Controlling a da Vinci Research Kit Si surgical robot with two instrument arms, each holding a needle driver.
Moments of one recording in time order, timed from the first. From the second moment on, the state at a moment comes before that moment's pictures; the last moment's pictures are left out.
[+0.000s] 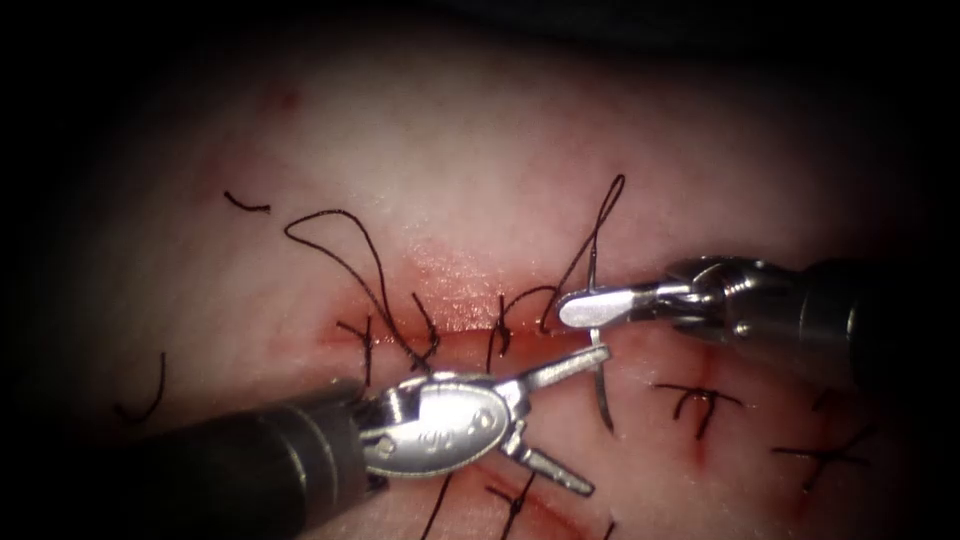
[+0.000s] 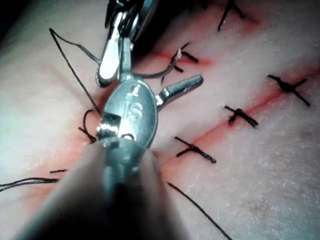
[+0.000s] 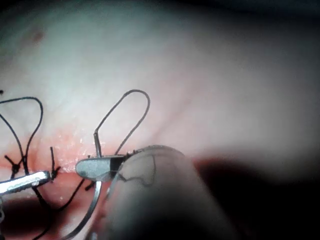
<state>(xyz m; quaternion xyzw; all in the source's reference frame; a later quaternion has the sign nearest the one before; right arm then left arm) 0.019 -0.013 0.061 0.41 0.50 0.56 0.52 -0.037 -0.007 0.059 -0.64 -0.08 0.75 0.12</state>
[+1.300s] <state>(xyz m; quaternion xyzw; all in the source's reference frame) 0.017 -0.011 0.059 0.14 0.68 0.37 0.62 -0.036 -0.004 0.074 -0.31 -0.22 0.92 0.13</state>
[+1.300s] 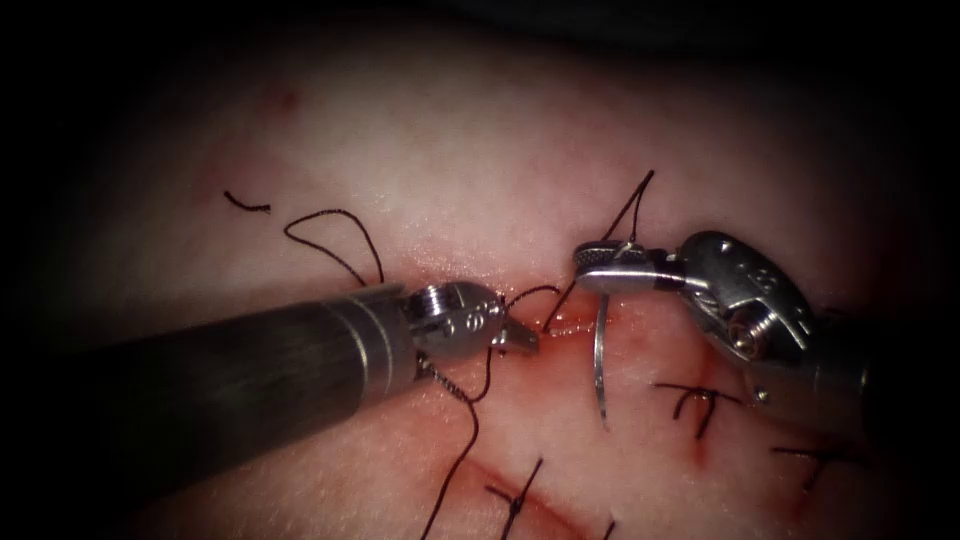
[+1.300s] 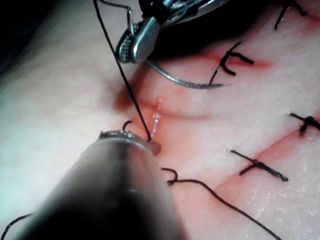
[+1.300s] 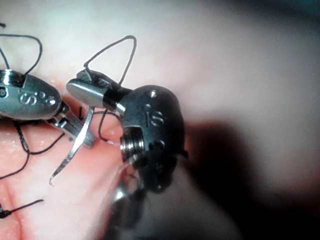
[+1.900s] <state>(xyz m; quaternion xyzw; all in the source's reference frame) 0.019 -0.012 0.061 0.01 0.71 0.26 0.66 -0.037 -0.002 0.079 -0.24 -0.26 0.93 0.13</state>
